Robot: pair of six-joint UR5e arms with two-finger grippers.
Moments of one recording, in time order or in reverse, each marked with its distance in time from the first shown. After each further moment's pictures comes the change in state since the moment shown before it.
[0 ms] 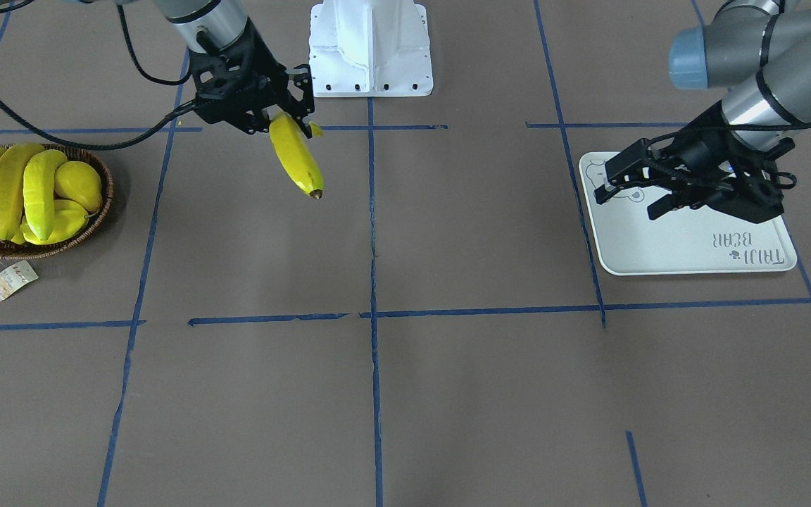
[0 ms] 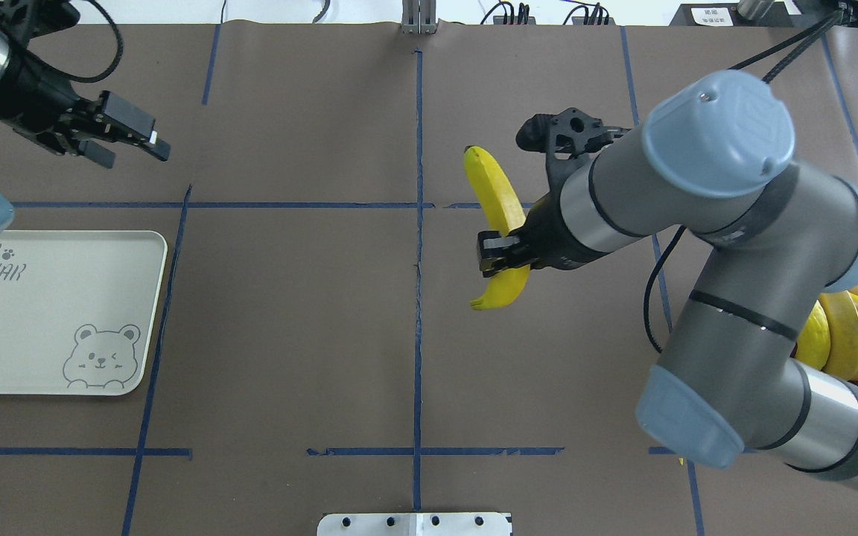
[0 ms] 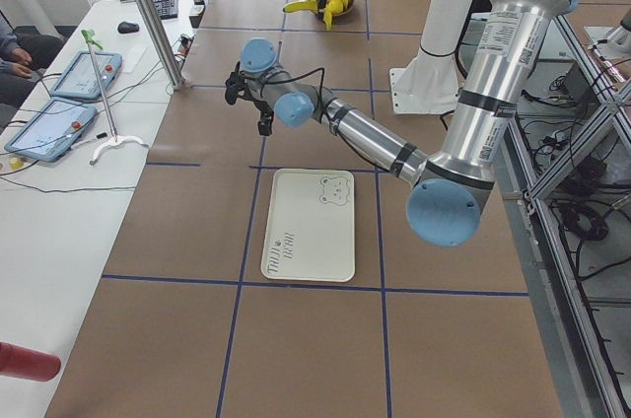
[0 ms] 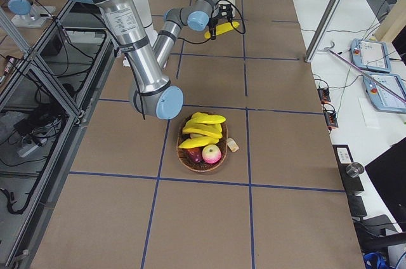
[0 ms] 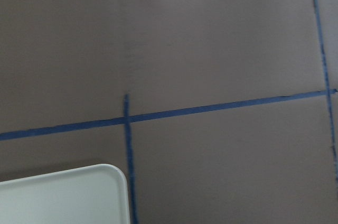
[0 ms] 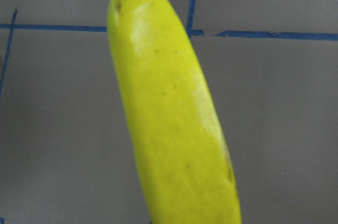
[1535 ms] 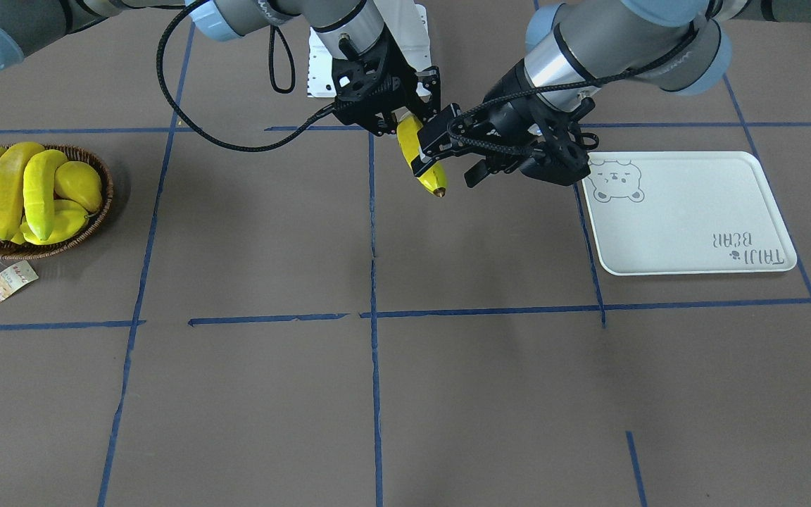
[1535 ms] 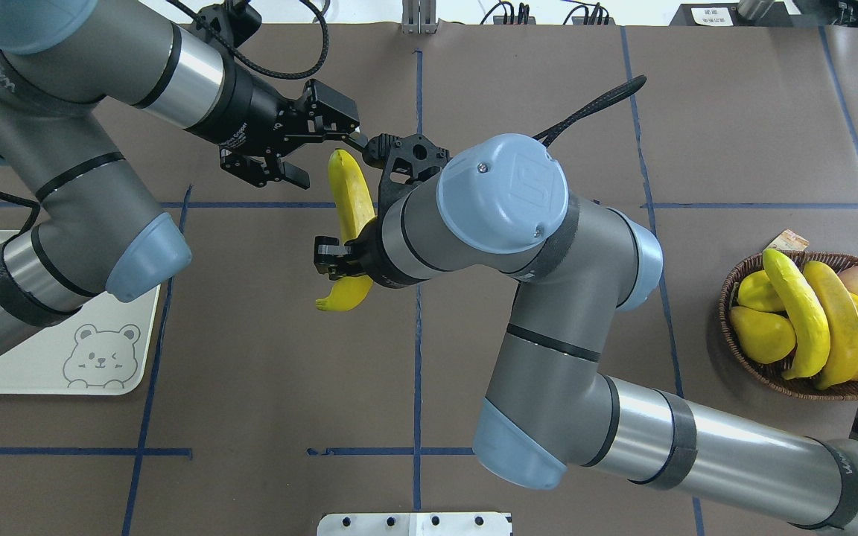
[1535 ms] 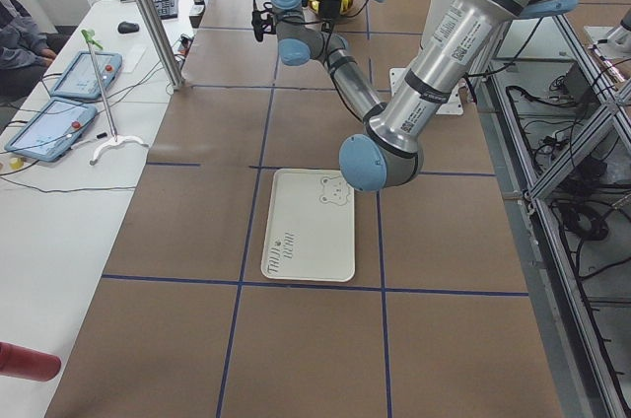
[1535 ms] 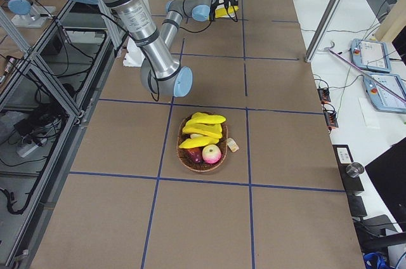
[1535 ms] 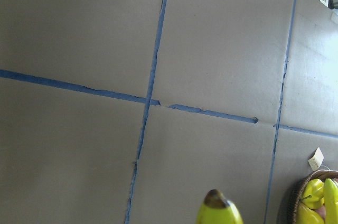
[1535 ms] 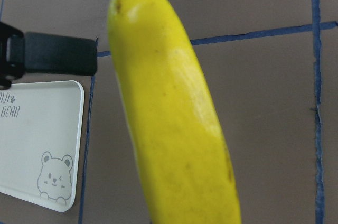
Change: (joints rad) left arm 0.231 -0.236 0.045 -0.221 0.188 -0.609; right arm -0.120 0.234 -0.265 0.231 -0.131 0.230
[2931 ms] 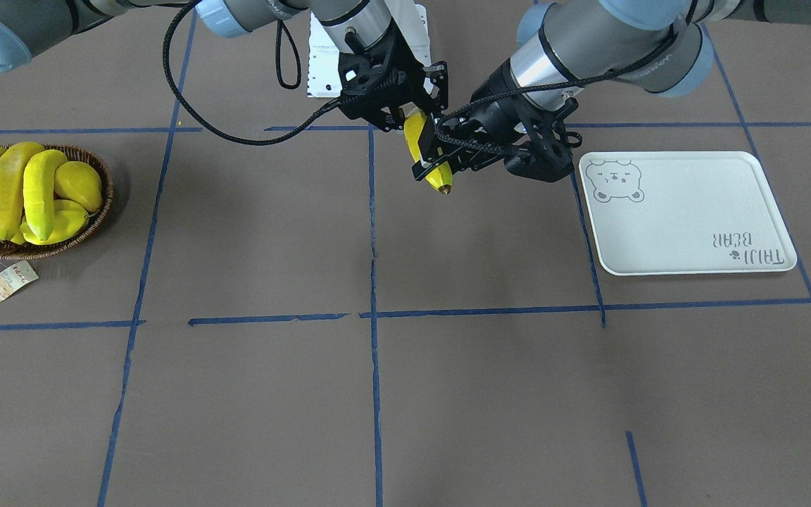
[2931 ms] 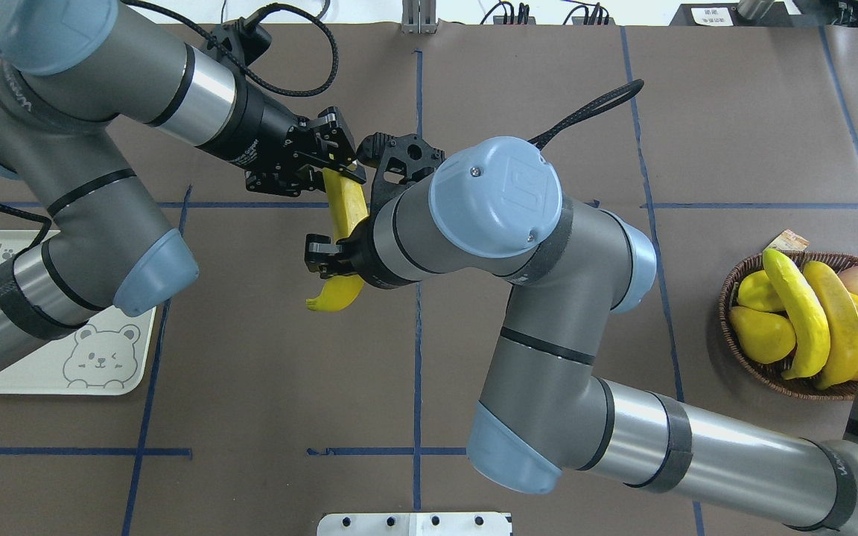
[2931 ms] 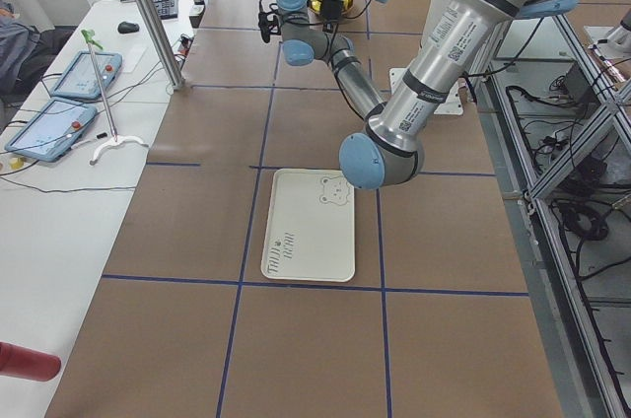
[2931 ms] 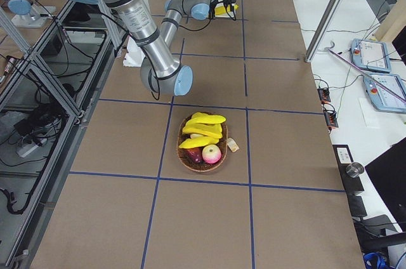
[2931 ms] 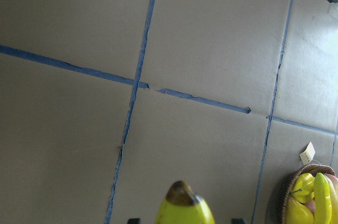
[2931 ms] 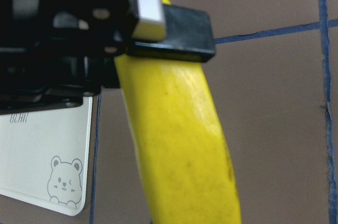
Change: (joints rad) left arm 0.023 0.009 -0.002 -0.008 0.005 -0.035; right arm -0.004 0.009 0.000 0.006 -0.013 0.030
